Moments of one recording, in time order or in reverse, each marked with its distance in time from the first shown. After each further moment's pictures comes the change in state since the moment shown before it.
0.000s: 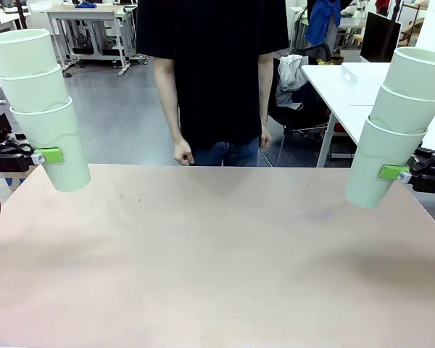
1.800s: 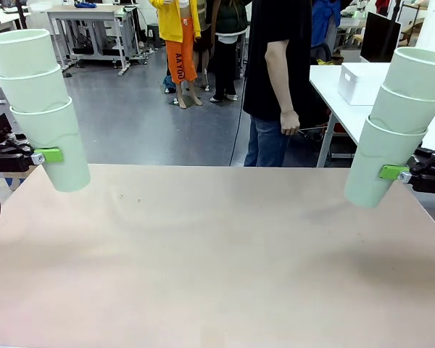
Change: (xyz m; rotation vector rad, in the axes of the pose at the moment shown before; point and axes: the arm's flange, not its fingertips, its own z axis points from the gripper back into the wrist) left arm 0.000 0.000 0.000 0.000 0.000 0.000; right arm 0.000 0.000 0.000 0.000 0.000 0.000
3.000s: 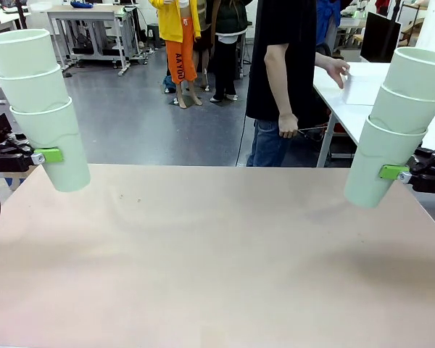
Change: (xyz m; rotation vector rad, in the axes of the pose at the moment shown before) left arm 0.000 0.000 0.000 0.000 0.000 0.000; right arm 0.000 0.000 0.000 0.000 0.000 0.000
